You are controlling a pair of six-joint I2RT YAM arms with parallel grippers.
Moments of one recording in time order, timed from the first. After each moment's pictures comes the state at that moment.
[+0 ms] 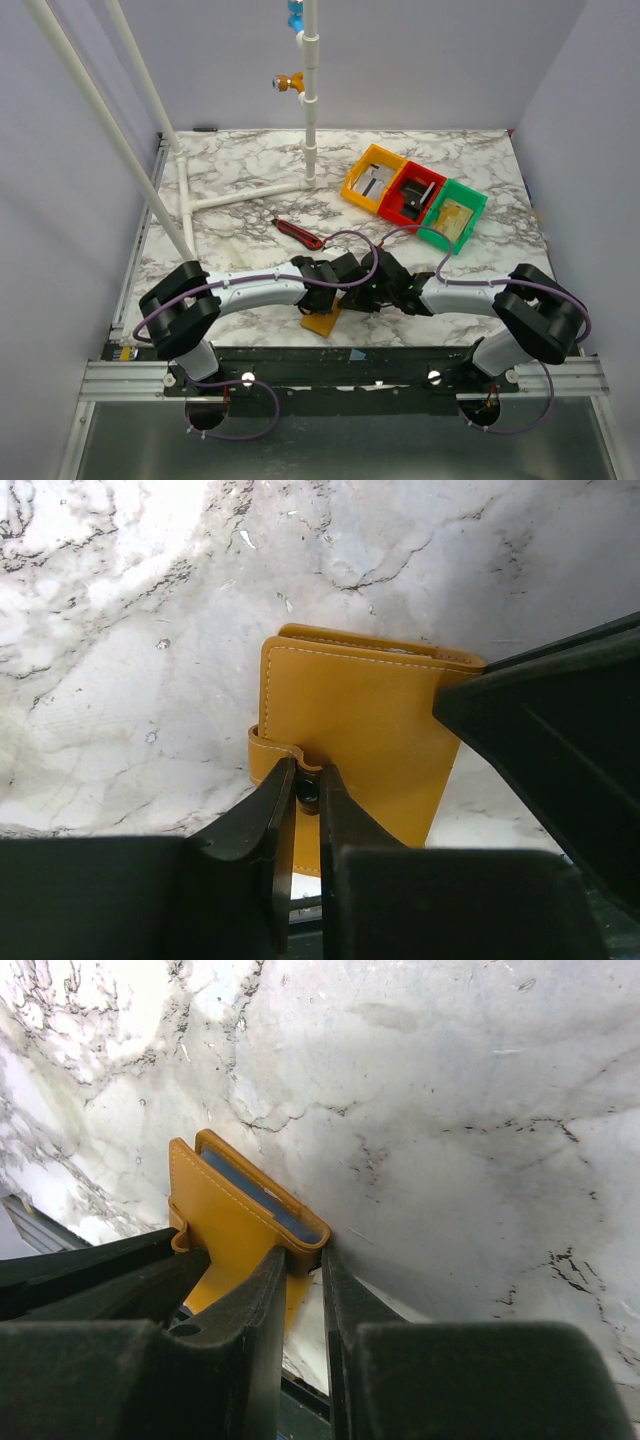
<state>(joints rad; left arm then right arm) -1.07 1.62 1.00 -0.68 -0.30 -0.71 0.87 1.50 0.57 0.08 -0.07 1.10</state>
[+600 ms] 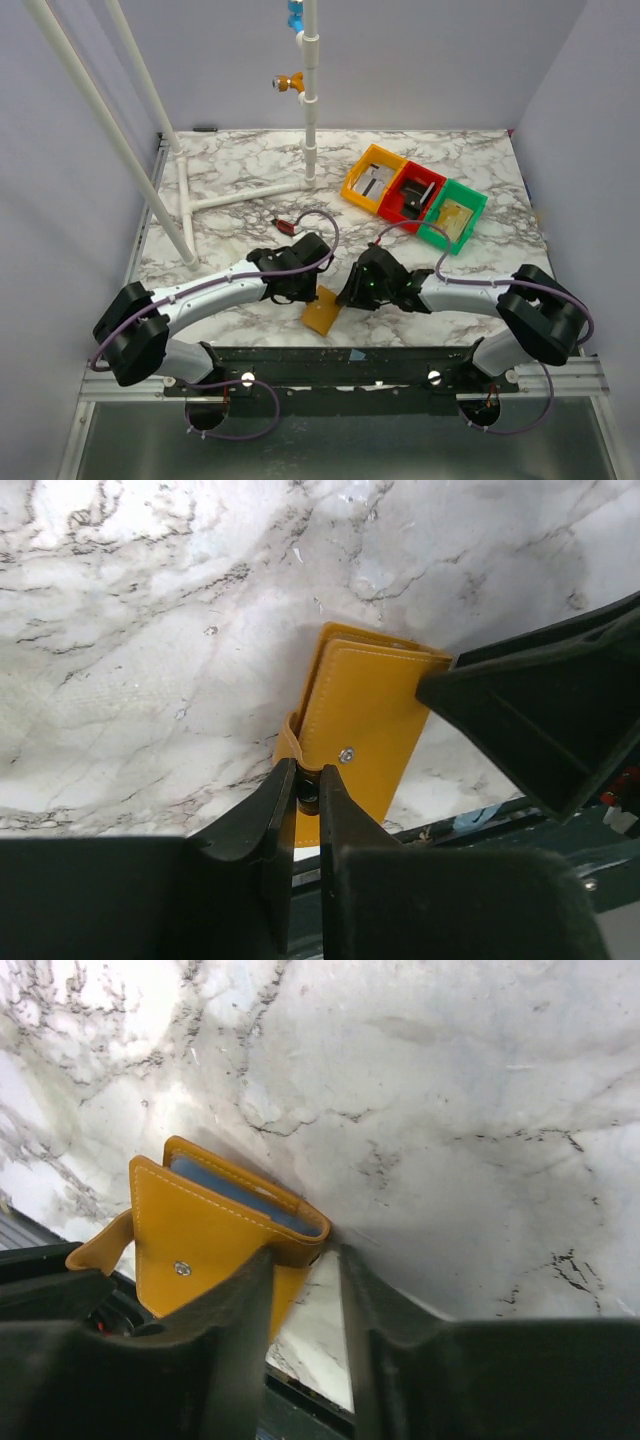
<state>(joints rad) -0.93 1.38 0.90 -0.63 -0.15 -0.74 0.88 1.50 0.61 0.02 -0.03 1.05</state>
